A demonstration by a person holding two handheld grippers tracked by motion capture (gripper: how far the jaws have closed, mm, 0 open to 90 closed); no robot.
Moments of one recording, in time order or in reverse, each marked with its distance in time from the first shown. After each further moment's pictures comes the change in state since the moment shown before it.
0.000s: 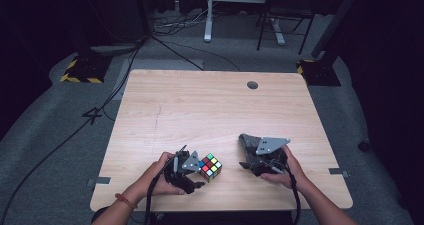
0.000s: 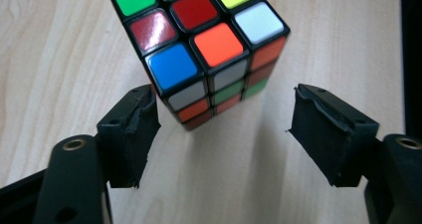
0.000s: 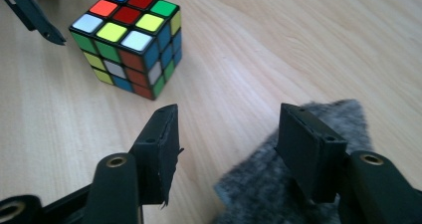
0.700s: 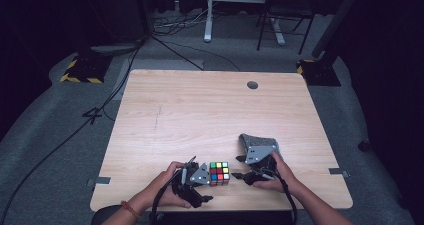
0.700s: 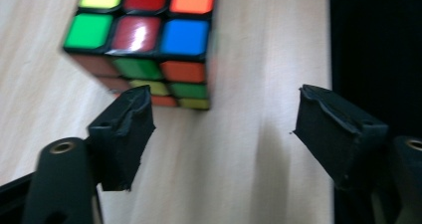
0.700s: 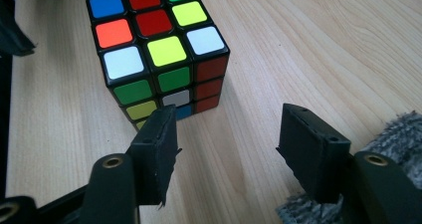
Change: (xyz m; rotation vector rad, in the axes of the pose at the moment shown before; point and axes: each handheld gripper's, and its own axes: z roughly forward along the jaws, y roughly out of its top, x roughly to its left) left arm -0.023 0.012 0.013 -0.009 -0.041 0.023; right arm 0.016 -0.005 0.028 0.044 0.096 -0.068
